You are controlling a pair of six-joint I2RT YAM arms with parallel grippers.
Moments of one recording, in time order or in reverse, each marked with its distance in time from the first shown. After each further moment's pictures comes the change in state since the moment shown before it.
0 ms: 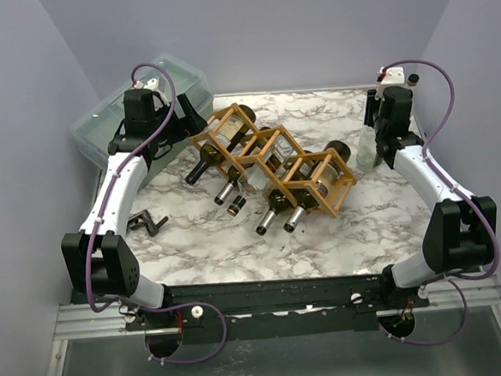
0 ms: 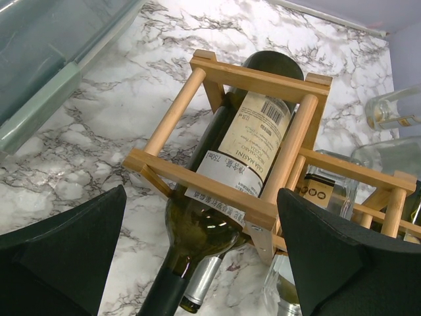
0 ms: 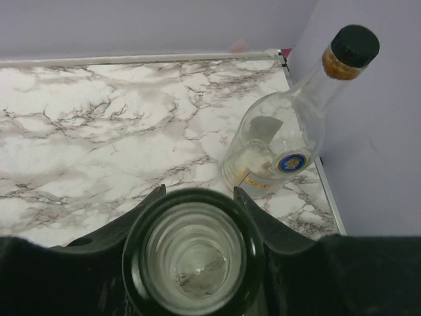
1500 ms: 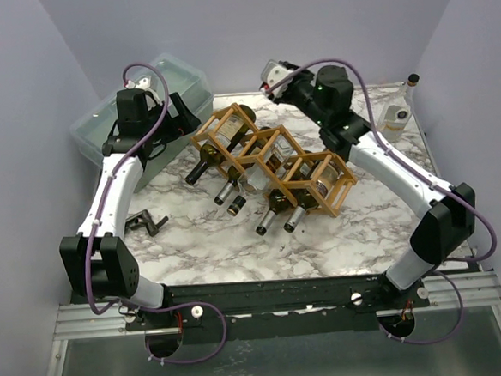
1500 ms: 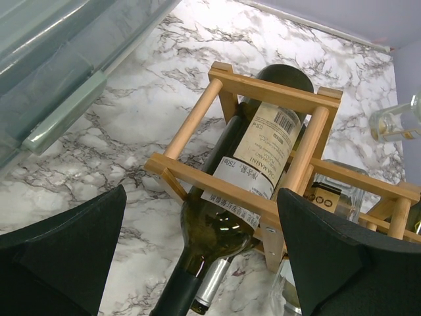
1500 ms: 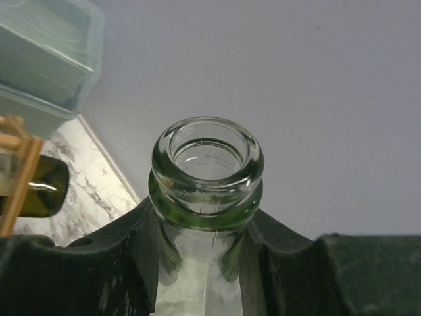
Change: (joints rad) left arm 0.035 -0.008 0.000 0.000 -0.001 0.001; right arm 0.484 0.104 0.425 0.046 -0.382 -0.745
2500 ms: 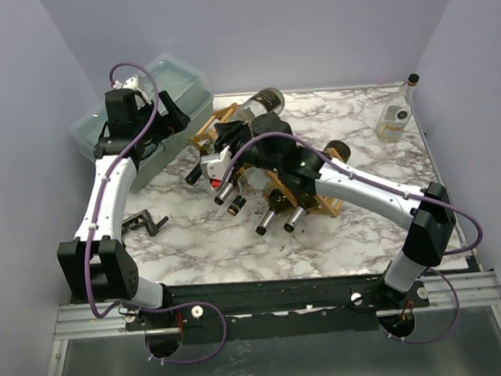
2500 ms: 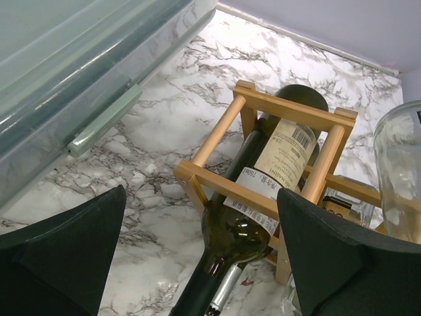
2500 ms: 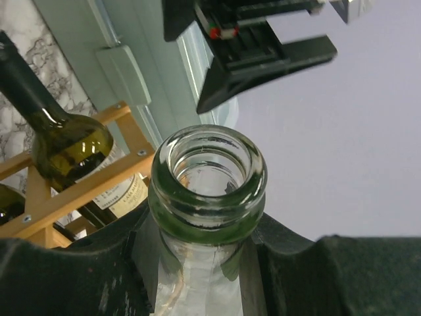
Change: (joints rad) left arm 0.056 -0.024 0.000 0.000 -0.016 0.004; right arm 0.375 0.077 -0.032 -0.180 -0.007 -0.514
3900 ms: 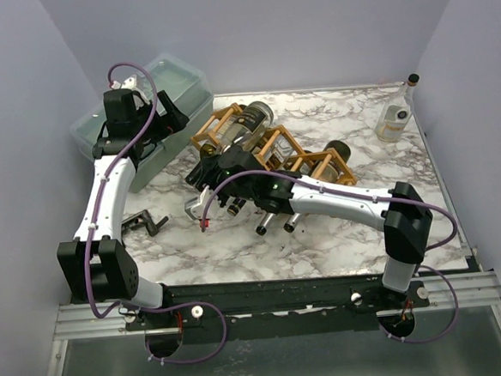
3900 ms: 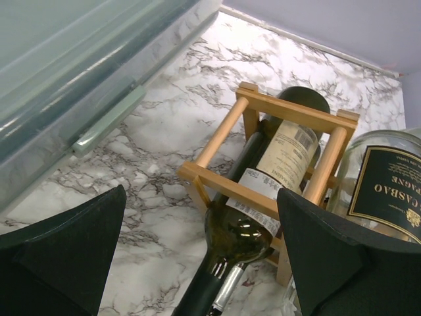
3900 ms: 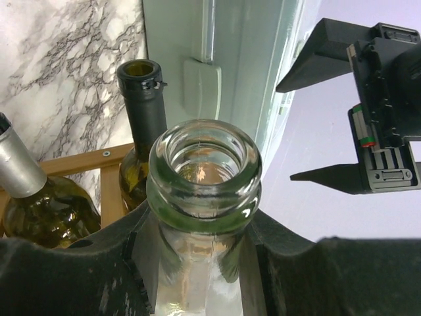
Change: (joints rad) left arm 0.006 0.000 0.000 0.000 0.002 -0.001; right arm 0.165 0.119 -0.018 -0.100 0.160 -0.211
